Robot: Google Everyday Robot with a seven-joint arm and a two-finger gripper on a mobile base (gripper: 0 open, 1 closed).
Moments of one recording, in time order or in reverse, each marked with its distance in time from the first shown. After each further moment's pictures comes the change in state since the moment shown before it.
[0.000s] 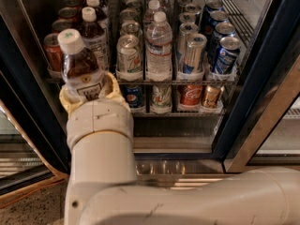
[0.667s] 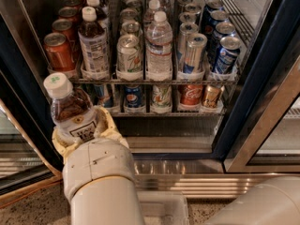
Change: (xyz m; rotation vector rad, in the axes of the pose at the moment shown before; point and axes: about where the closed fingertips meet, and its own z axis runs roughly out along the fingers) arm 0.032 0.025 -0.055 -0.116 0.070 -0.052
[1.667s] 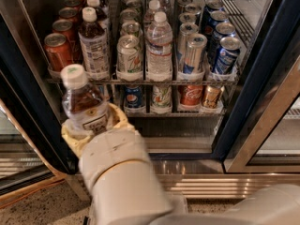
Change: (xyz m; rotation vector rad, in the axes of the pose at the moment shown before) arm 0.000 -0.017 0.001 -0.071 0.039 0.055
